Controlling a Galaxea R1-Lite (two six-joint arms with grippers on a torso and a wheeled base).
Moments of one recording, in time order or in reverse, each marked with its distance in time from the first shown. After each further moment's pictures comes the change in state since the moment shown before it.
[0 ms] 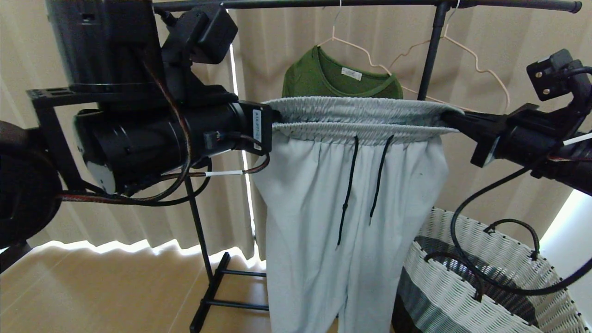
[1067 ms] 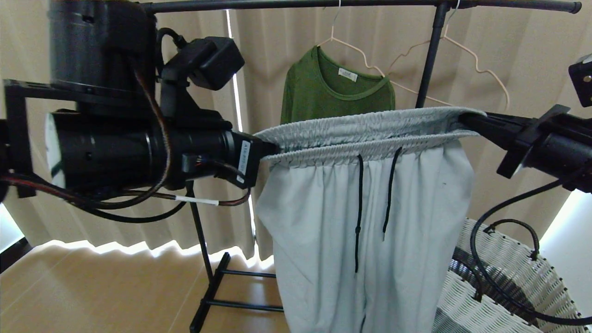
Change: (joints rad) left arm 0.002 -0.068 -0.030 0.345 -0.110 0.034; right arm -0.010 -0.084 0.082 -0.054 0.041 -0.017
